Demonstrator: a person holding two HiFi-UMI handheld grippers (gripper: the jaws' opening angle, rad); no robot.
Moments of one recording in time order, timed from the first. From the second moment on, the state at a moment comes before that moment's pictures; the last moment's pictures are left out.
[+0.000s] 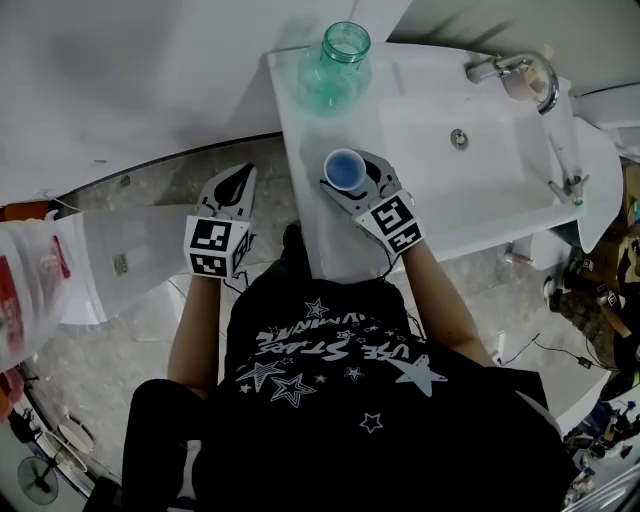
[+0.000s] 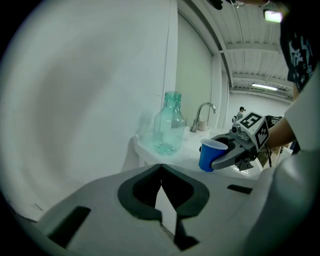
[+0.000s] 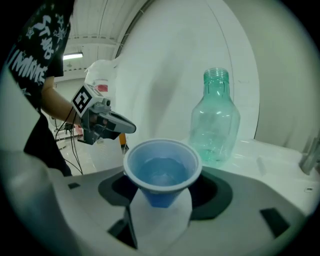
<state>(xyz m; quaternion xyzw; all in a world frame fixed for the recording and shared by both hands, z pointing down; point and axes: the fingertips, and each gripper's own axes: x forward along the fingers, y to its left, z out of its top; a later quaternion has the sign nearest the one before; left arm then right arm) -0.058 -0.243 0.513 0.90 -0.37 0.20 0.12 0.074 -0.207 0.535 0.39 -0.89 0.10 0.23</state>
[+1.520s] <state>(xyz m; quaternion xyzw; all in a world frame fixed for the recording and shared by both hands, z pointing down) 0.020 -0.312 0.383 0.93 -0.34 0.13 0.05 0.185 -0.317 0.353 0.41 -0.87 0.08 0.25</state>
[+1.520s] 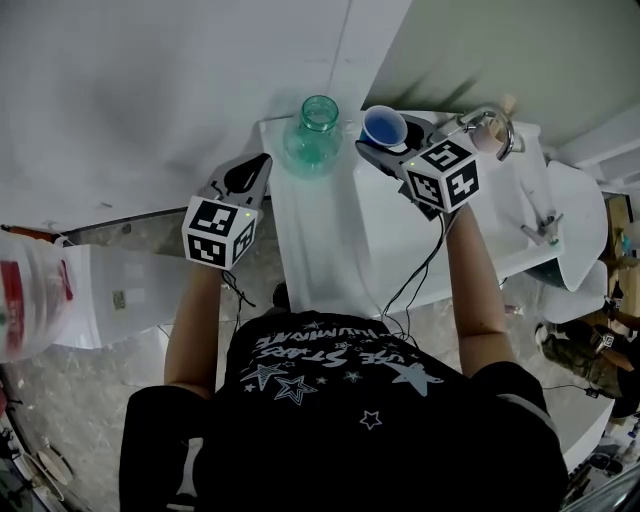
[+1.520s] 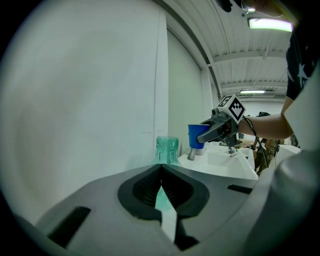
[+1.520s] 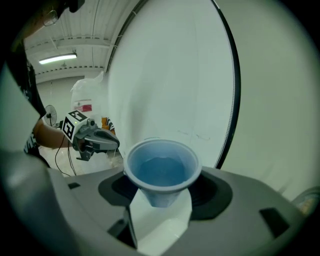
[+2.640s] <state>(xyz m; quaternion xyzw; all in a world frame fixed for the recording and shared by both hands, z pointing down) 0.020 -0.340 0.395 0.92 -0.36 0.11 0.08 0.179 -0.390 0.348 0.40 -0.83 -0.05 0.39</state>
